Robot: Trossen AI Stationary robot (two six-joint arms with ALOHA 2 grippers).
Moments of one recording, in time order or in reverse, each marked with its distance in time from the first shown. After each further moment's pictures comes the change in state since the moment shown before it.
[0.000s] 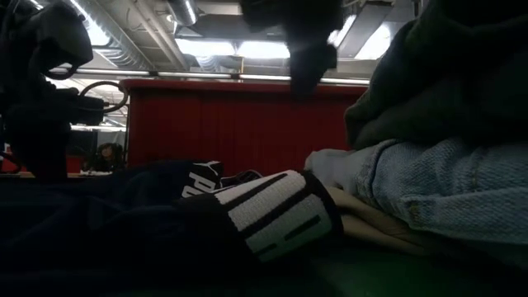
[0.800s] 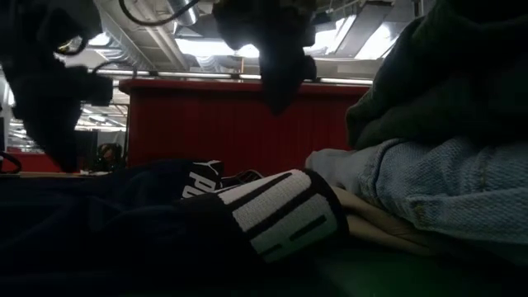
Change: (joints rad) left arm -0.026 0.004 0.147 -0.078 -0.018 0.053; right arm -0.044 0.128 0.171 -0.072 -0.022 -0.021
